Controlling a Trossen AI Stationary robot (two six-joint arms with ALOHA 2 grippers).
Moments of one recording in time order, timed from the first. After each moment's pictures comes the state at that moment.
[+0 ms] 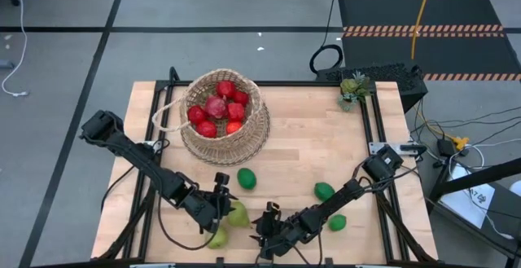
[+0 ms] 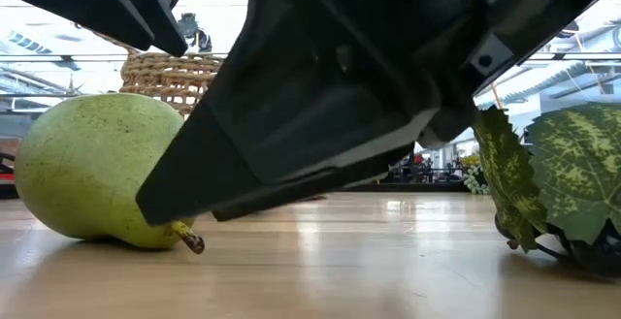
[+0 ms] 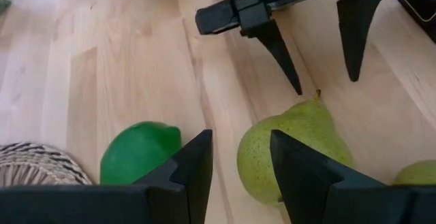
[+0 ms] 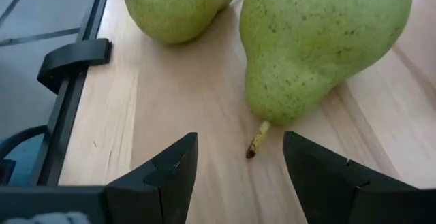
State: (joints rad) left arm -0.63 1.53 0.94 -0.27 -0.42 -0.12; right arm 0.62 2.24 1.39 0.12 0.50 0.60
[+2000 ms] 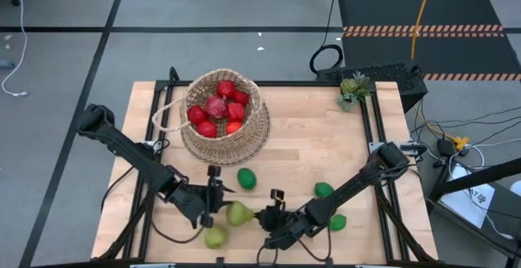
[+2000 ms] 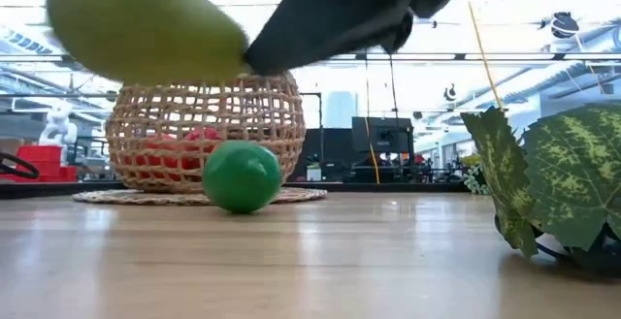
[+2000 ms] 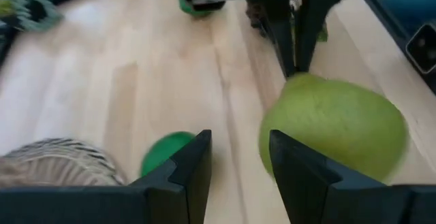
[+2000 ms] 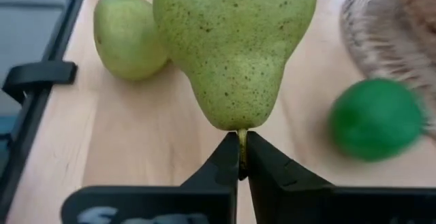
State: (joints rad) left arm -0.65 1.41 0.94 -0.30 -0.51 -0.18; right arm 0.59 2.05 1.39 -0.13 0.61 0.44
